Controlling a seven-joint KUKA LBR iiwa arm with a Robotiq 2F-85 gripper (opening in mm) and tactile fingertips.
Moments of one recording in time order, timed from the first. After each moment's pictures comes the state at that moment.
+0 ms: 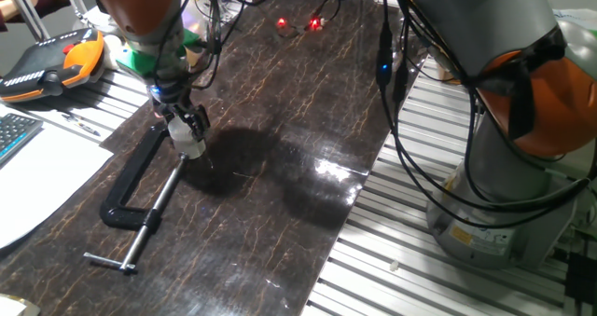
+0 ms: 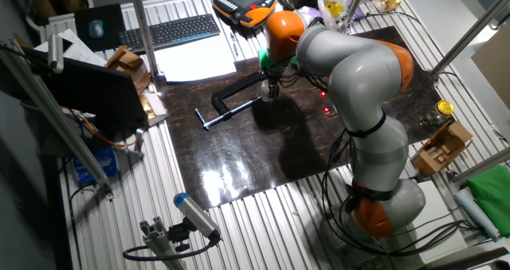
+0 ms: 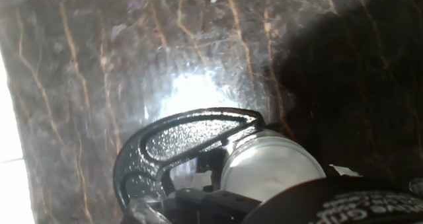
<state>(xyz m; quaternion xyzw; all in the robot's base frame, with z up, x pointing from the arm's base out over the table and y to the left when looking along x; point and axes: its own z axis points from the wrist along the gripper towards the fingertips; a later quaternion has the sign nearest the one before) 0.635 0.094 0.073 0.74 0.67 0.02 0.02</state>
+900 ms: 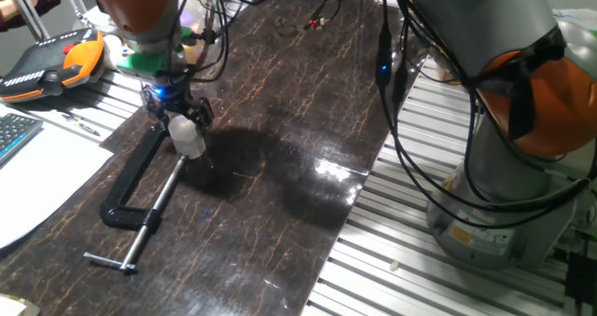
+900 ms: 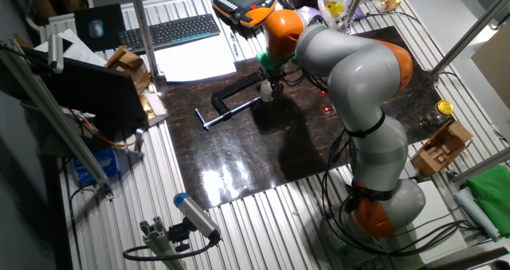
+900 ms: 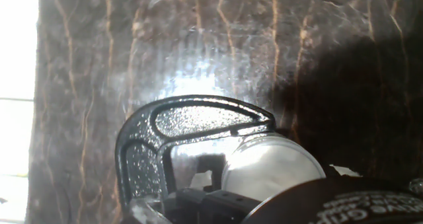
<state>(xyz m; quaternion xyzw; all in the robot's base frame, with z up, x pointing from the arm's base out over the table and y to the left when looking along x) 0.636 0.095 0.075 0.64 0.77 0.00 0.02</state>
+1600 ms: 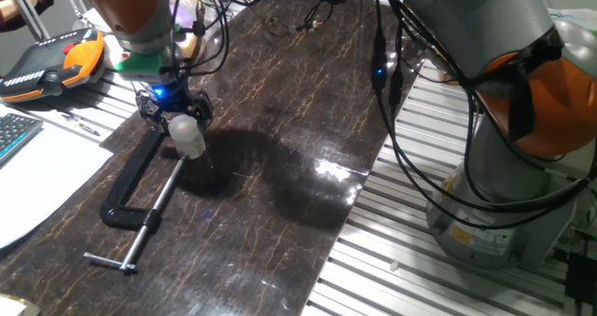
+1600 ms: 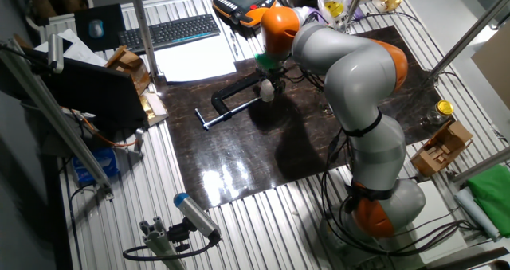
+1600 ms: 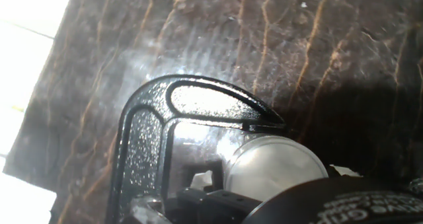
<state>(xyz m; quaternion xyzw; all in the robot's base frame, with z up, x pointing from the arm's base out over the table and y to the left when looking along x) 0.636 0.095 0.077 0.55 0.84 -0.01 0.01</state>
